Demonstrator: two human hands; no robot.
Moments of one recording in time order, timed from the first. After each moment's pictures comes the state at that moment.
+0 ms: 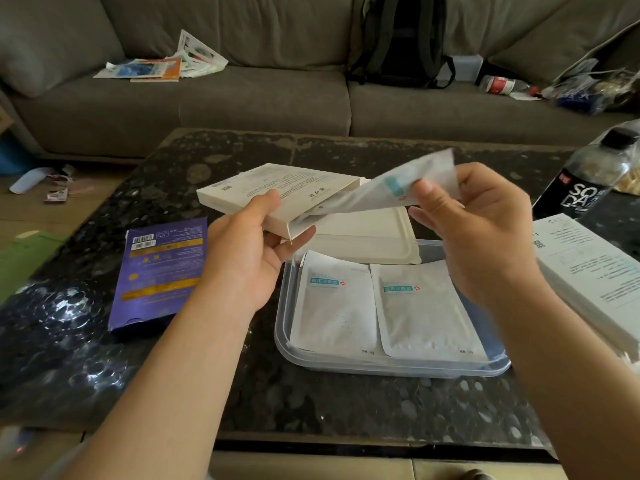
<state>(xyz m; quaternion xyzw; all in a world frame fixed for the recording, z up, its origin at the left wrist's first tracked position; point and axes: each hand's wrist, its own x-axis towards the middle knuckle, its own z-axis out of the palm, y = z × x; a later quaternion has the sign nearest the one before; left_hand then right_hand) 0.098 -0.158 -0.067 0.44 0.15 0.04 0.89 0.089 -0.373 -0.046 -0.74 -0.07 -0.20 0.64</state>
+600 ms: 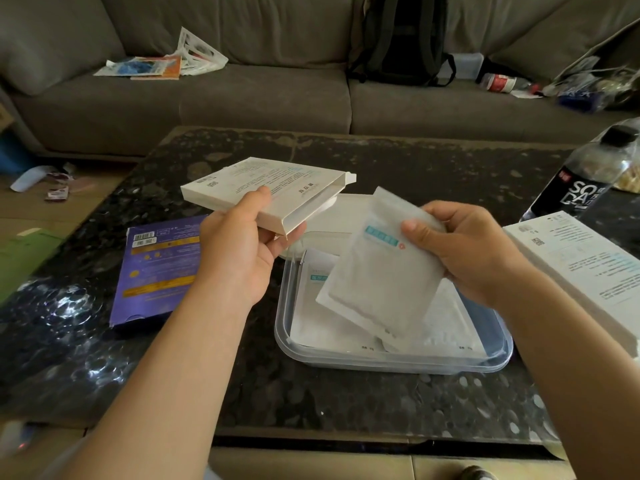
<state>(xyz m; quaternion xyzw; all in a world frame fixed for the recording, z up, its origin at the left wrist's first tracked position) 0.099 -0.155 -0.070 0.44 0.17 0.08 0.88 0.097 -0.395 -0.062 -0.78 0.01 0.03 0.62</state>
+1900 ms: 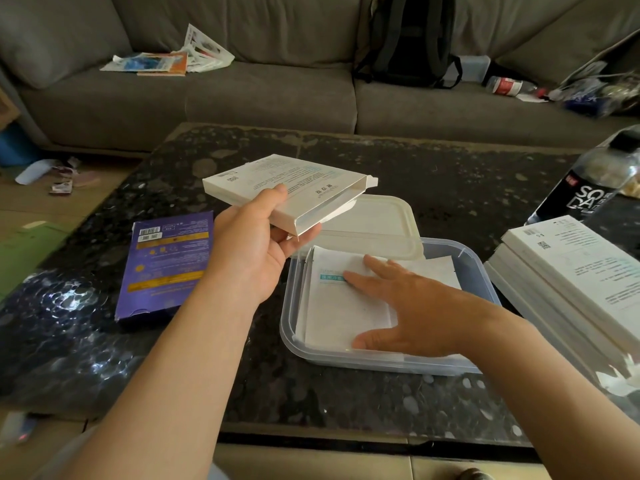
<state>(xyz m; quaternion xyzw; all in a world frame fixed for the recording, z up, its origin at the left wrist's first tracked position) 0.092 -0.157 -0.063 0.44 0.15 0.04 0.88 0.071 -0.362 -0.085 -0.95 -0.20 0.24 0.06</state>
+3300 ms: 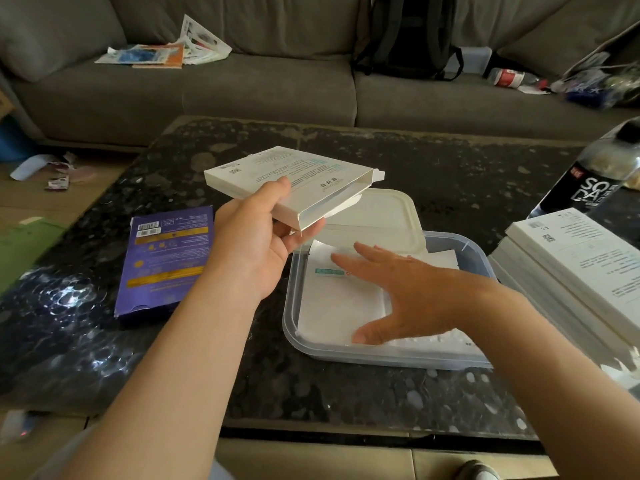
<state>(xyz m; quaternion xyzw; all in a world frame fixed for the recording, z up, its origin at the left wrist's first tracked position) 0.092 -0.156 -0.064 0.45 0.14 0.03 0.88 0.091 -0.360 -0.088 -0.93 -0.24 0.26 0.07</state>
